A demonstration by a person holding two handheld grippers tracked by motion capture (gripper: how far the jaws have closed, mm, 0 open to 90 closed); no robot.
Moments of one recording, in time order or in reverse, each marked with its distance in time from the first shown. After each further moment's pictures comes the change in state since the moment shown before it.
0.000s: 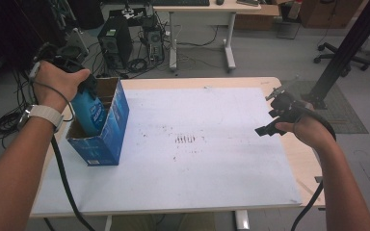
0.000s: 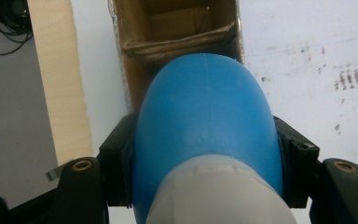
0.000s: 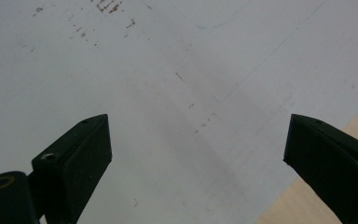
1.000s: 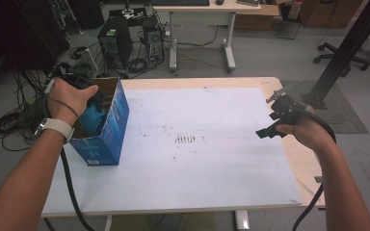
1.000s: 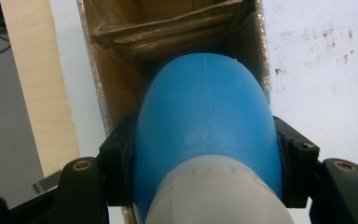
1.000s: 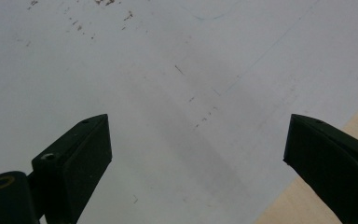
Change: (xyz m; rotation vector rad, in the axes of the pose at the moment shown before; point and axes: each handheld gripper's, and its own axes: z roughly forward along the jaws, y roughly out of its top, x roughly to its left) left arm 0.000 -0.006 0.050 0.032 -0.010 0.025; right arm -0.001 -0.006 0.005 0.013 0.003 0.012
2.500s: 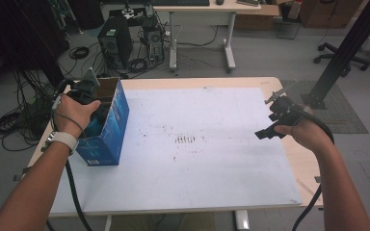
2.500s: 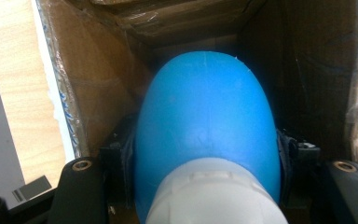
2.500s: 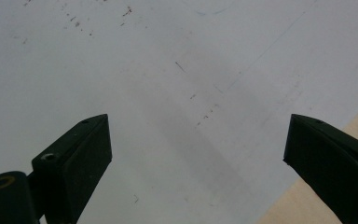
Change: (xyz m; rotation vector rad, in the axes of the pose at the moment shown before) left arm 0.007 -0.011 0.048 0.018 0.003 -0.013; right arm 0.000 -0.001 0.004 0.014 0.001 0.010
